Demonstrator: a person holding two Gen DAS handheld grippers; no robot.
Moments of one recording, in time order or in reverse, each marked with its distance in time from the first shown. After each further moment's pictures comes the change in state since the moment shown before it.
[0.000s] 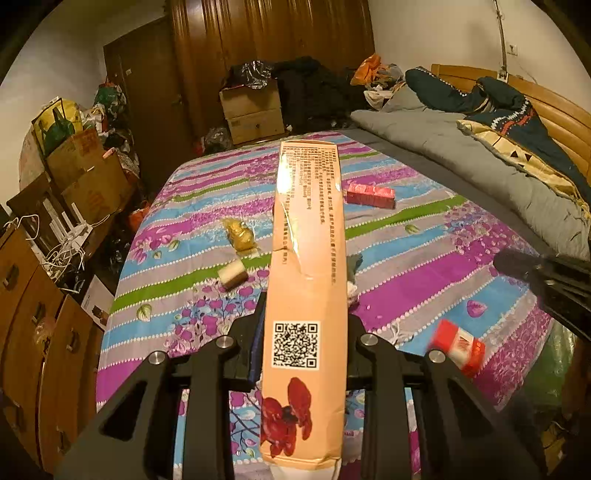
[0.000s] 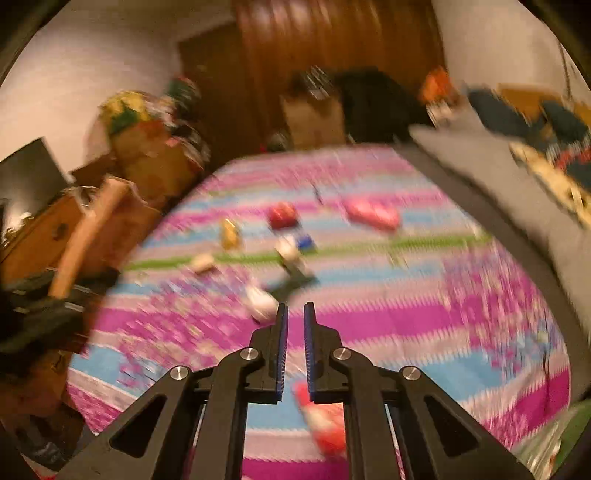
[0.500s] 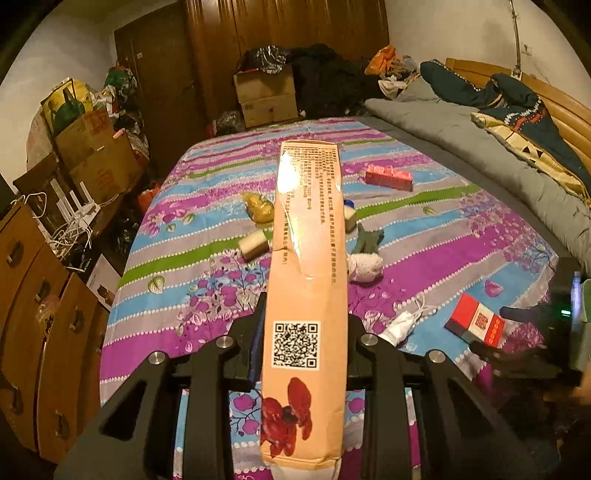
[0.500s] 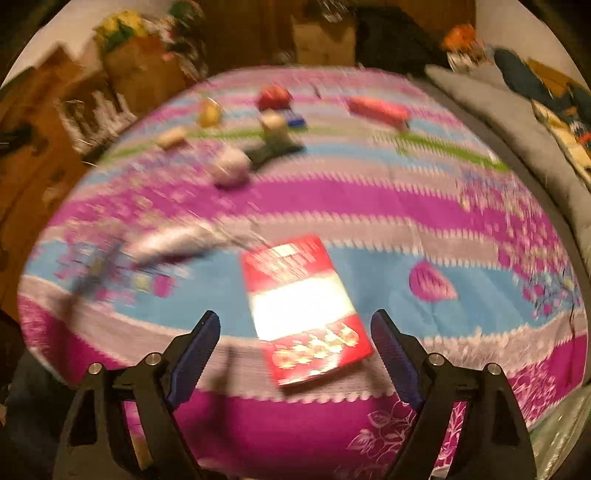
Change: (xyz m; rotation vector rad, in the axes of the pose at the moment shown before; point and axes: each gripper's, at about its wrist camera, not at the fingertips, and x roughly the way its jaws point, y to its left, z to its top) left arm 0.005 0.031 -0.027 -0.039 0.049 0.025; right arm 0.106 -0.005 -0.106 -0.123 0.290 -0.075
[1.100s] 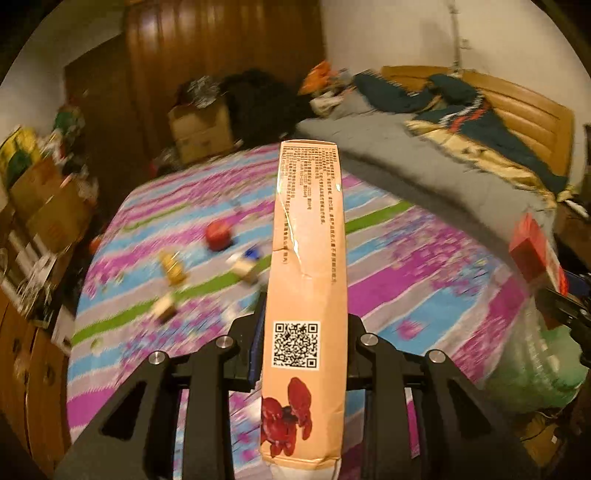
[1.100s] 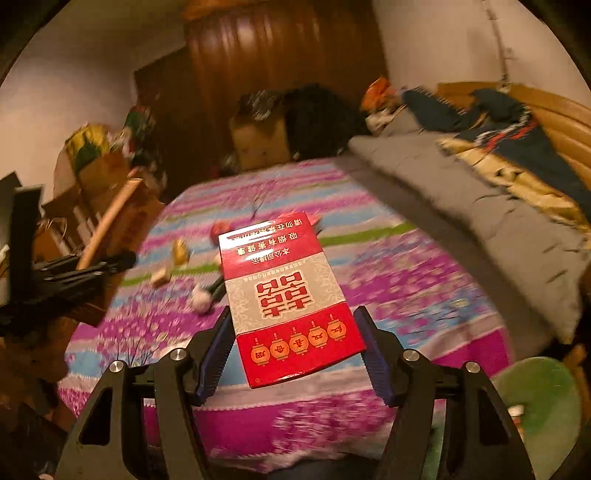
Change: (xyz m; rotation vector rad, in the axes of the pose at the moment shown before) left arm -0.027 -0.139 0.062 0.143 -0.112 -0.185; right arm -0.229 -0.093 -0.012 0.236 -0.402 -0.068
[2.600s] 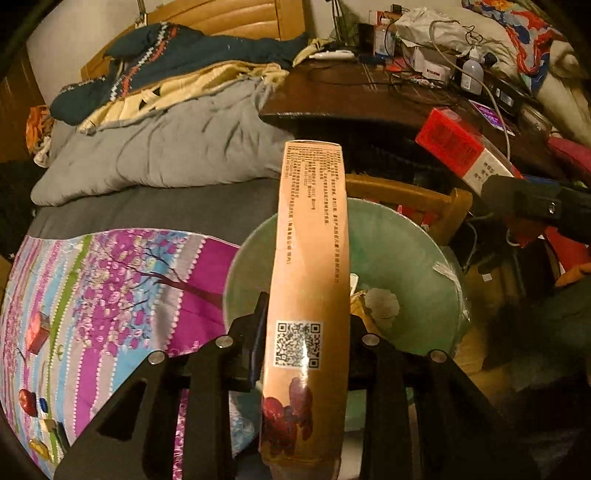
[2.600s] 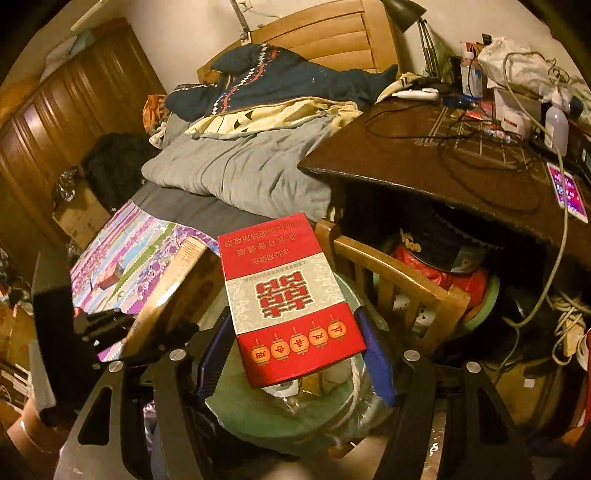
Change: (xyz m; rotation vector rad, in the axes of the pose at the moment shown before) left arm 0.036 -0.409 -0.037 0.706 0.220 -0.648; right arm -0.184 -0.293 -0.133 0.622 0.048 -0.476
